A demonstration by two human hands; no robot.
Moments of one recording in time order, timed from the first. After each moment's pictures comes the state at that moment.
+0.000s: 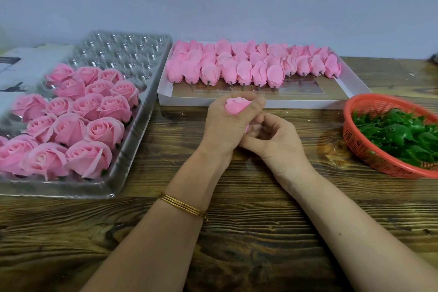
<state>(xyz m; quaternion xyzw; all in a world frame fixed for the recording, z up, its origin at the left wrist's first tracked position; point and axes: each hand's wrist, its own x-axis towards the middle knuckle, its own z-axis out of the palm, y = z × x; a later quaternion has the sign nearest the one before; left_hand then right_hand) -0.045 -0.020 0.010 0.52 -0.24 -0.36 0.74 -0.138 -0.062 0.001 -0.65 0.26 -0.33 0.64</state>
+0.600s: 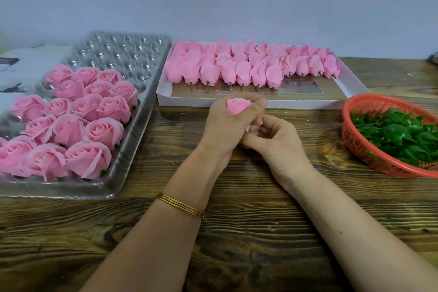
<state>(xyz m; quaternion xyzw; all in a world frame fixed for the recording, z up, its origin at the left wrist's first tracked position) -0.046 -0.018 0.015 0.53 -0.27 -0.36 0.71 -0.138 -0.064 -0.003 -0.62 0.25 -0.32 0.67</state>
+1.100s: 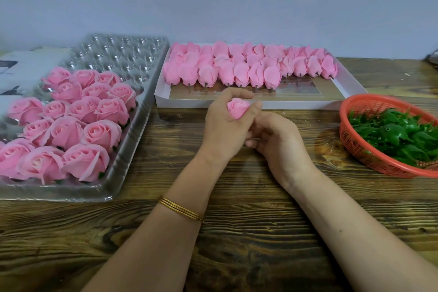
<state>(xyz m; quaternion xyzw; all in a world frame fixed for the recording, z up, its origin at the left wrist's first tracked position) -0.045 -0.018 0.008 0.61 -0.35 -0.20 0.68 -0.139 -0.071 0.004 -0.52 0.28 -0.32 0.74</state>
